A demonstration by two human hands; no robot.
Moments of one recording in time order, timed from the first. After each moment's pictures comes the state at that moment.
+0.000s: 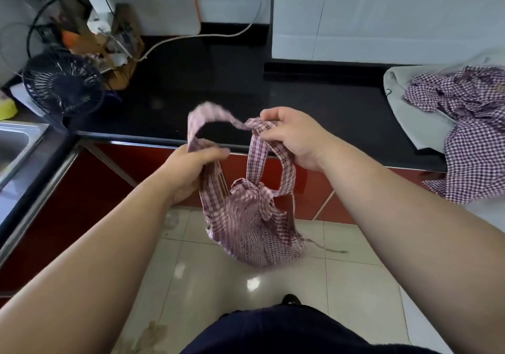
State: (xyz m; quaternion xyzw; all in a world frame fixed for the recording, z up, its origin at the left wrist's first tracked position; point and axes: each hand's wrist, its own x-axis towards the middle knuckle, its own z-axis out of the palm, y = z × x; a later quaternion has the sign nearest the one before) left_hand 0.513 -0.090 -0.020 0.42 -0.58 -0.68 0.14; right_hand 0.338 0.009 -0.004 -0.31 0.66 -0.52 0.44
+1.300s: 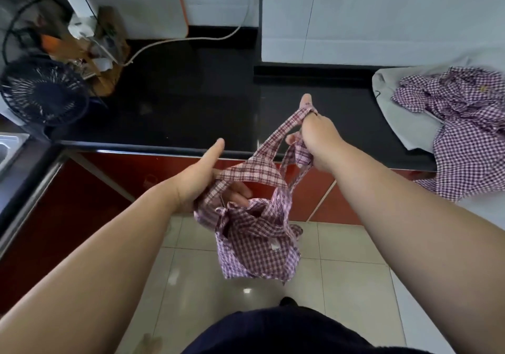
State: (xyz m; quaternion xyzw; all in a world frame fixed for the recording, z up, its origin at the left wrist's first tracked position) left_hand 0.499 -0.089 -0.021 0.36 -0.58 -0.71 -0.16; right_hand 0.309 0.018 -0.003 -0.11 0.75 -0.53 0.38
